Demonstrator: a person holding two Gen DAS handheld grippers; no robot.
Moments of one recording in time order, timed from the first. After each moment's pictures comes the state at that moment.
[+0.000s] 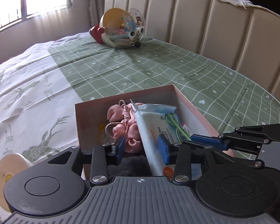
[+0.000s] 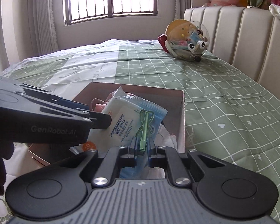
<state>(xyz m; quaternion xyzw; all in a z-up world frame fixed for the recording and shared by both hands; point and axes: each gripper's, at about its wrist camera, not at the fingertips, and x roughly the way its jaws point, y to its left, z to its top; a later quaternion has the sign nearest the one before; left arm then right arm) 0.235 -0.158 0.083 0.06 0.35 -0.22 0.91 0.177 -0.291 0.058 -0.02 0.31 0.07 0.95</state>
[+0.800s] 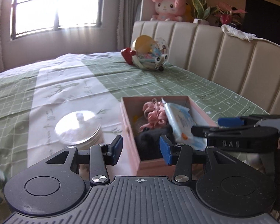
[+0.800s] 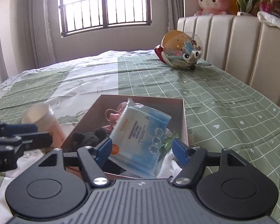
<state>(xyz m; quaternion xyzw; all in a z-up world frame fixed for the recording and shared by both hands) 0.120 -0.062 0.099 0.00 0.28 -0.16 0.95 0.132 -0.268 0.086 0.00 0.28 0.06 0.96</state>
